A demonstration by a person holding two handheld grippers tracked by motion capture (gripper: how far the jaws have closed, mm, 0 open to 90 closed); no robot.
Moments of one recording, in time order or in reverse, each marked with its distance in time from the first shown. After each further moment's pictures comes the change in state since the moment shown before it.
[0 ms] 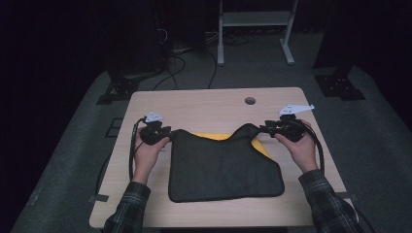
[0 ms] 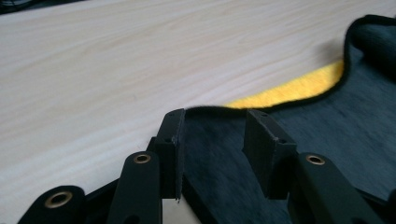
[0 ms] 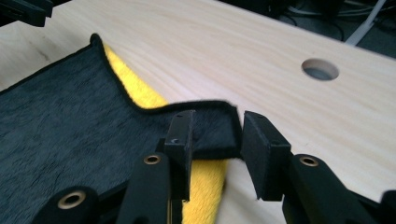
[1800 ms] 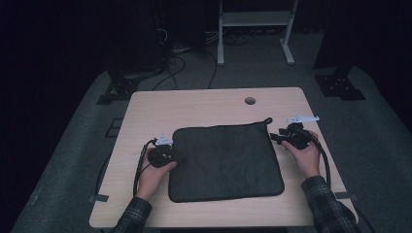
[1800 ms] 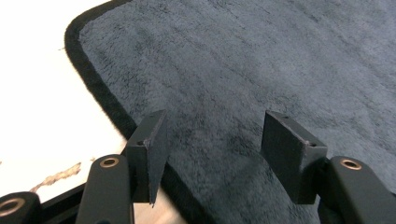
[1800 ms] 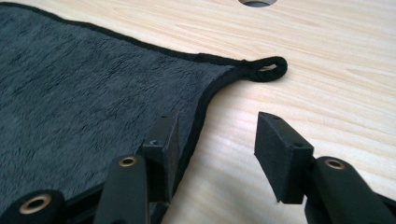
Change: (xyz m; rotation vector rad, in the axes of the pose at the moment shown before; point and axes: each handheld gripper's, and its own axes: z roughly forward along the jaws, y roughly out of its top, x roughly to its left) left arm -0.031 -0.057 0.011 0.116 -0.066 0.042; right arm -0.037 -0.056 0.016 0.055 -0.163 0.134
